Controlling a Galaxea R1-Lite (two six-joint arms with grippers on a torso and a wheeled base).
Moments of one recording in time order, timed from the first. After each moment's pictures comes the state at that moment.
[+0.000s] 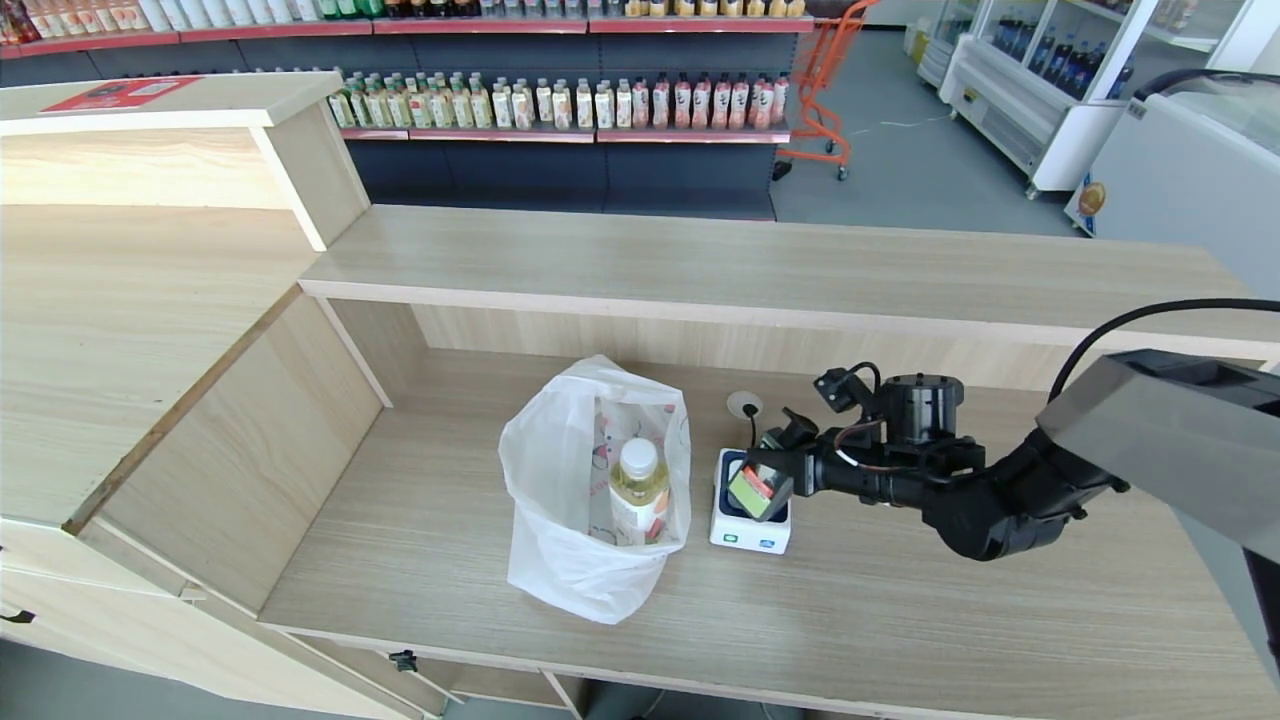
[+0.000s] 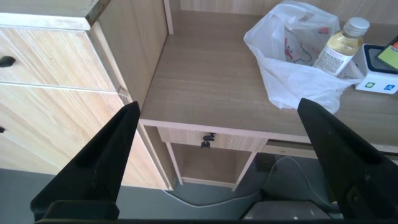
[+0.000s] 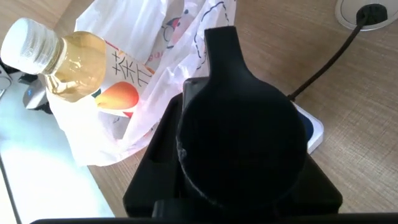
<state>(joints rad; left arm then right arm) 0.00 0.00 0.00 0.00 0.00 0.01 0.27 2.30 -1.05 -0.91 0.54 0.05</state>
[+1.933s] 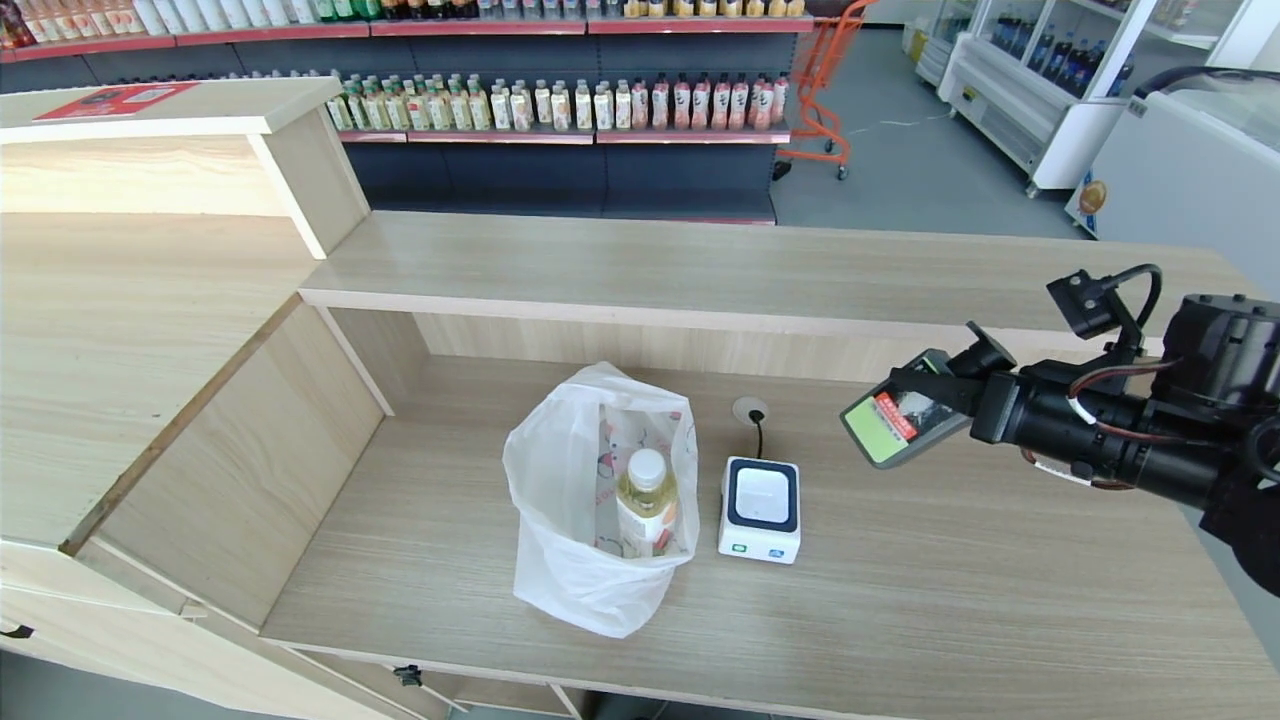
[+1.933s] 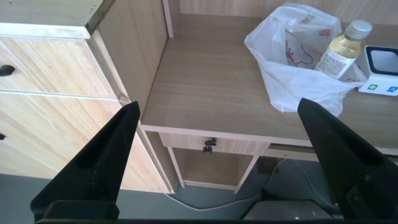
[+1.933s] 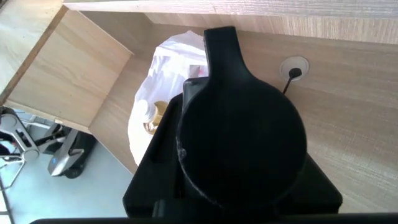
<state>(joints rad) 0.00 0.00 0.00 0.00 0.00 0.01 0.12 1.68 -0.66 -0.92 0.54 0.25</state>
